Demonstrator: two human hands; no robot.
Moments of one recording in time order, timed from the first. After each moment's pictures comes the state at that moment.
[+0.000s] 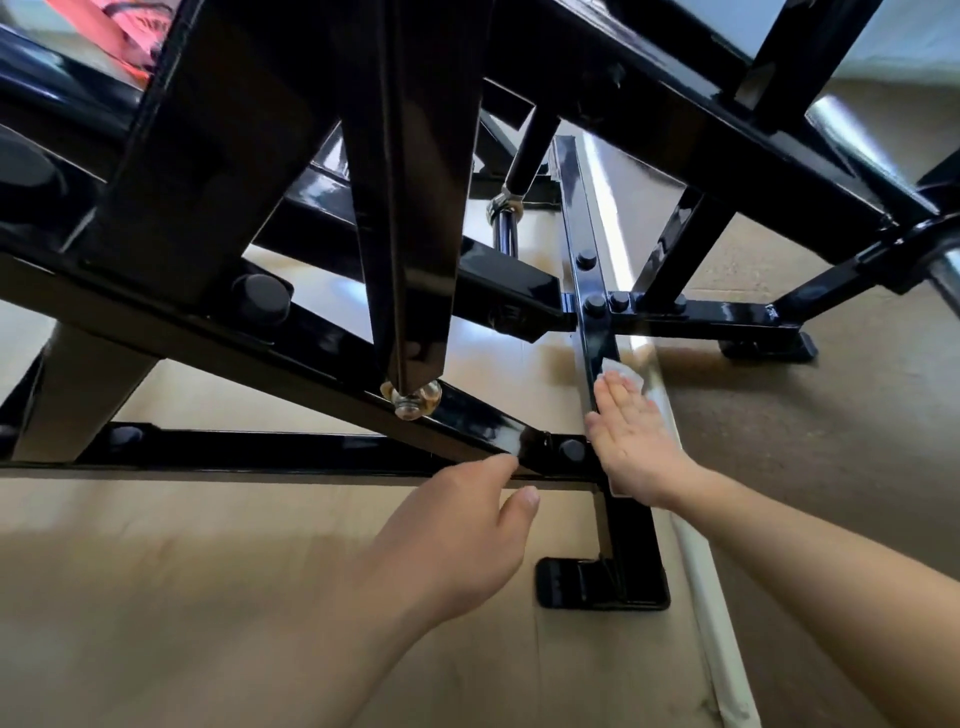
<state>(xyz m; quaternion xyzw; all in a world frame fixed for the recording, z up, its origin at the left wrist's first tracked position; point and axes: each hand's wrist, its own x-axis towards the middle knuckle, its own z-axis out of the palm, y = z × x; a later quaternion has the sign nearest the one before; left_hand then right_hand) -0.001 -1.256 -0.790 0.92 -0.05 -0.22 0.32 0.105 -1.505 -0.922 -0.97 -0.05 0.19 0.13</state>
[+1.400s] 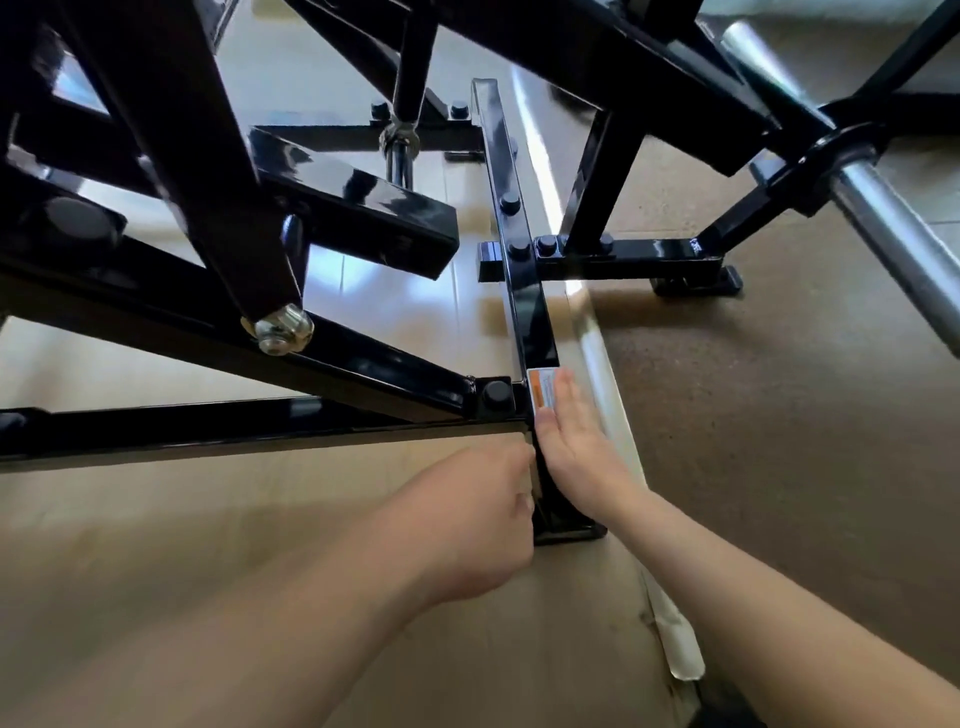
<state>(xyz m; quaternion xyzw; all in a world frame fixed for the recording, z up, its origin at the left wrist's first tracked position) -0.021 -1.325 -0.796 0.91 -0.14 -0.30 0.24 0.022 -1.510 -0.935 -0.91 0.04 0.16 0.38</state>
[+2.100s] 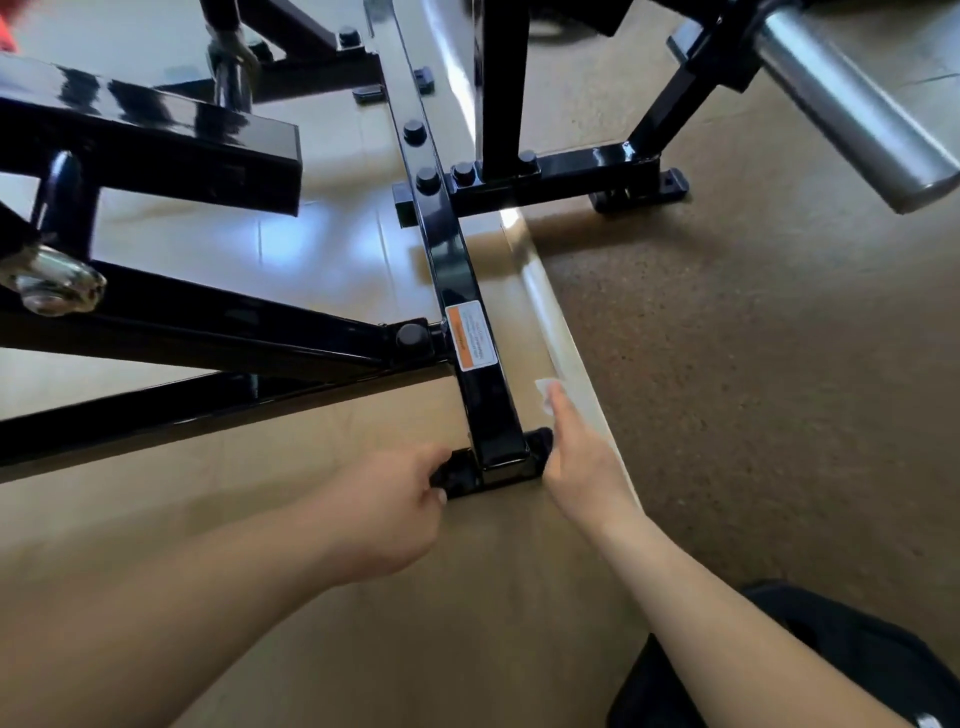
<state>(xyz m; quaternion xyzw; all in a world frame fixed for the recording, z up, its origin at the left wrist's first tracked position) -0.034 -1.340 -0.859 0.91 -0.14 -0.36 0.16 -0.071 -1.559 -0.988 -0.90 0.13 0.06 0.41</state>
